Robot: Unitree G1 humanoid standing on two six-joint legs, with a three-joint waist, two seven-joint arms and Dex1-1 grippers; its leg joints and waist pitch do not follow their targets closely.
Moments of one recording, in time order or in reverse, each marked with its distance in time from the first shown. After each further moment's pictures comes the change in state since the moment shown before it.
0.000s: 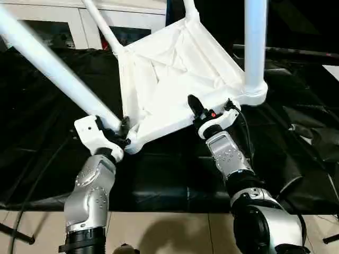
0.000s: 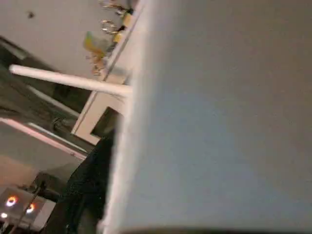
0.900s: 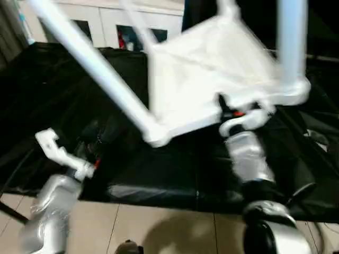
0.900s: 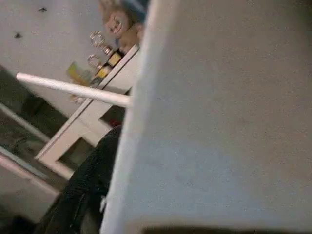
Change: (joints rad) left arm 0.236 0.328 -0.048 -0.075 -0.128 -0.124 -0.543; right arm 0.174 -0.082 0.032 -0.424 -0.080 0.009 -0.207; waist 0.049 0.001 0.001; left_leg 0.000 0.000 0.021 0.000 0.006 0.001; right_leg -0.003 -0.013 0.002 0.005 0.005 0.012
